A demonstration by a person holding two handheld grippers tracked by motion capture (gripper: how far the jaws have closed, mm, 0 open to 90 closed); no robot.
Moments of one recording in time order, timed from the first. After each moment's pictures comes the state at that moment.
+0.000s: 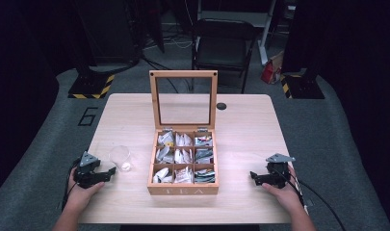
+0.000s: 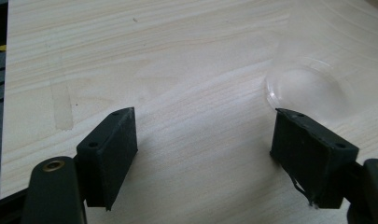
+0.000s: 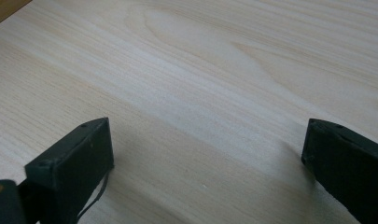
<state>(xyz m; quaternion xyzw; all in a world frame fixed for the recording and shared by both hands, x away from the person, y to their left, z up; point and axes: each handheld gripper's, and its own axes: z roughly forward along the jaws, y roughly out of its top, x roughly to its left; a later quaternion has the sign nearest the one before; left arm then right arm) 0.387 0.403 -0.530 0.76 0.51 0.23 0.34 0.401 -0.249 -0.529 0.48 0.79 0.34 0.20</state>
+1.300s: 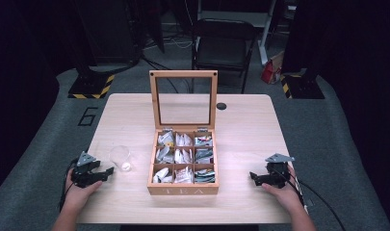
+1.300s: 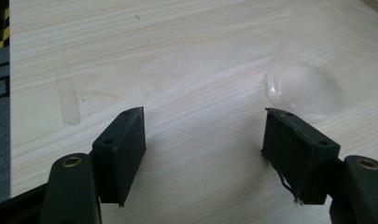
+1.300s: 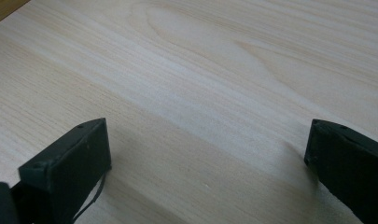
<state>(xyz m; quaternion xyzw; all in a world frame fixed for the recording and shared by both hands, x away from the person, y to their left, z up) 0.386 0.411 -0.527 0.76 0.51 0.22 0.35 0.401 -0.249 -0.529 0.48 0.79 0.33 0.19</state>
